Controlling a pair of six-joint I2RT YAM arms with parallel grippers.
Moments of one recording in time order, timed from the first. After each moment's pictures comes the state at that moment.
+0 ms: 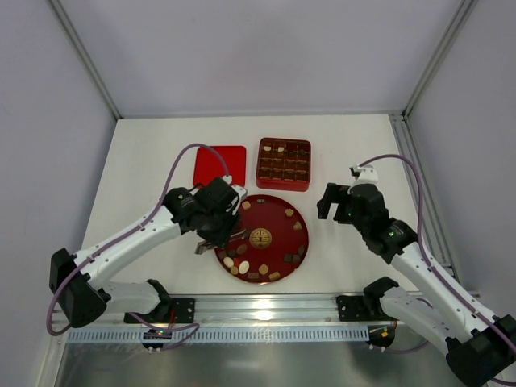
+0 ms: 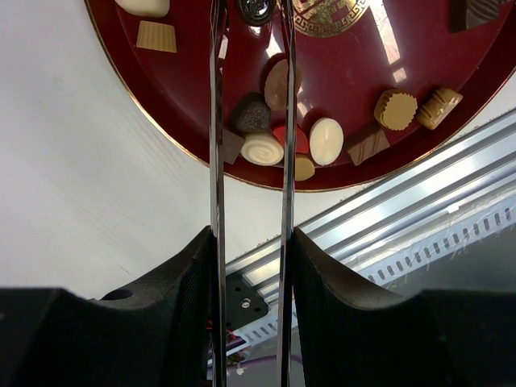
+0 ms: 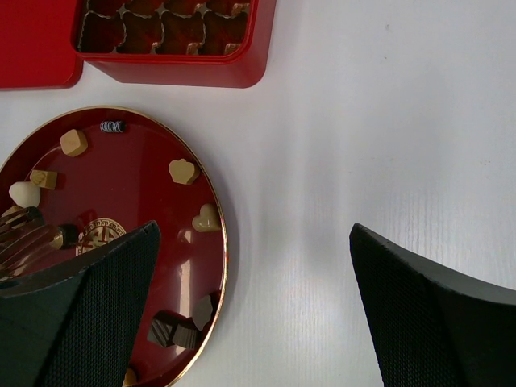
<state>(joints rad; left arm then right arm) -0.84 1.25 1.13 -1.06 -0.02 -0.30 0.47 0.81 0.67 -0.43 0.22 0.45</state>
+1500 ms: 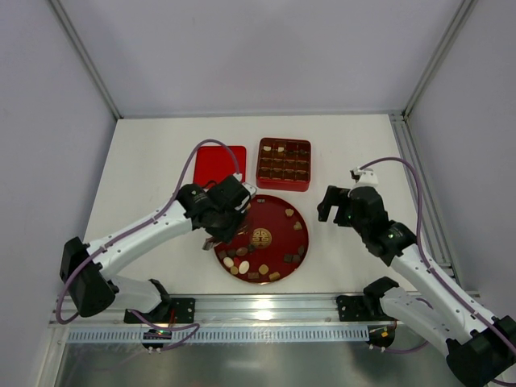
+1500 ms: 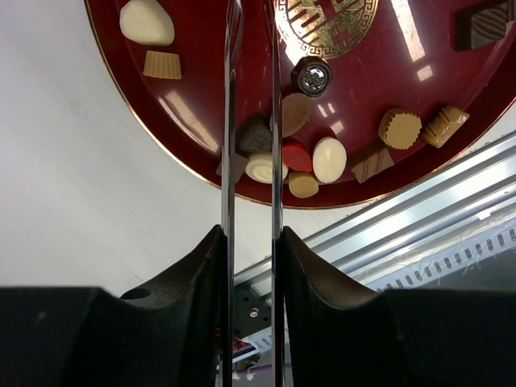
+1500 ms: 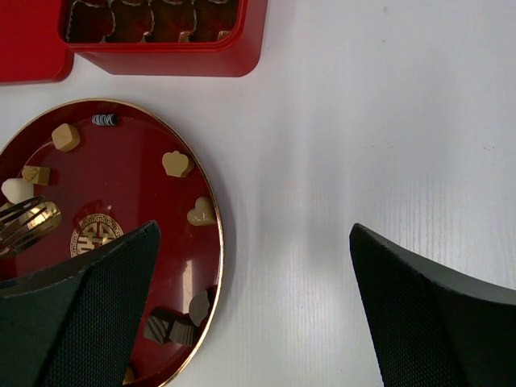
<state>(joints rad) -0.88 1.34 1.19 -1.06 -0.09 -0.29 0.47 0.80 0.63 -0.43 0.22 0.47</state>
